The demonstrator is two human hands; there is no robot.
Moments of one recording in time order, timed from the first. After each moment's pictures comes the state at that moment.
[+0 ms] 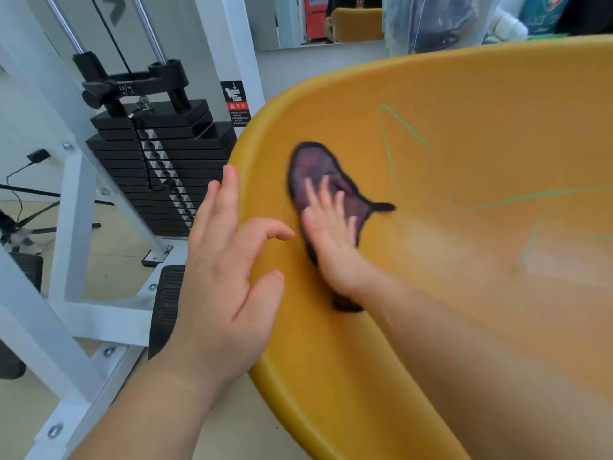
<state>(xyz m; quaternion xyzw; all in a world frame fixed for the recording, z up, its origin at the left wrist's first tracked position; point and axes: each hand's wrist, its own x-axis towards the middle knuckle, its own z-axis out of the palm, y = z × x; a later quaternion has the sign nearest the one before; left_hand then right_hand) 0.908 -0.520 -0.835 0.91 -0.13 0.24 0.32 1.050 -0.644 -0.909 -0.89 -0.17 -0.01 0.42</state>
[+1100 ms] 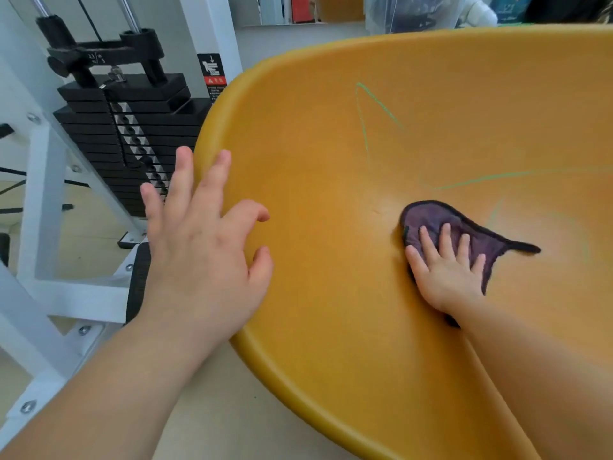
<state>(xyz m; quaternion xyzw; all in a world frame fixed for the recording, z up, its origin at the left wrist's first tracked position) 0.894 -0.535 -0.836 0.97 -0.05 0.23 0.09 1.006 -0.845 -0.983 -0.98 0.11 0.09 0.16</state>
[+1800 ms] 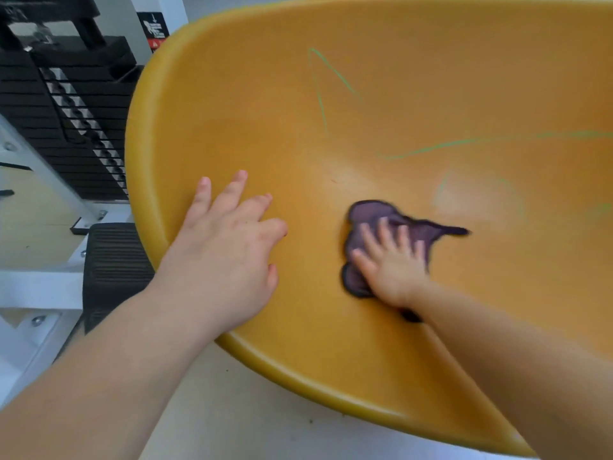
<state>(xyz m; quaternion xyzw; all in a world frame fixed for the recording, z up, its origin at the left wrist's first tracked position) 0.889 -0.584 -0.847 0.98 -0.18 0.08 -0.06 0.950 -0.830 -0.984 -0.98 0.01 0.16 0.13</state>
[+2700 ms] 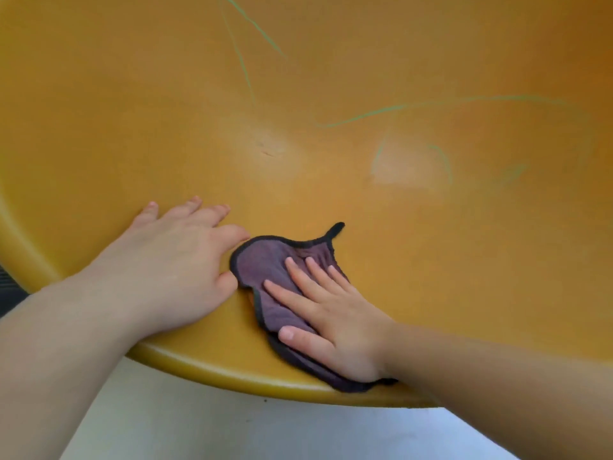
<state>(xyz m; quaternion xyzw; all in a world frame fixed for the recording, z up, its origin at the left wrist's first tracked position) 0.893 -0.623 -0.853 0.97 -0.18 -0.16 -0.09 0.843 -0.843 -0.962 -0.94 -0.22 0.20 0.14</state>
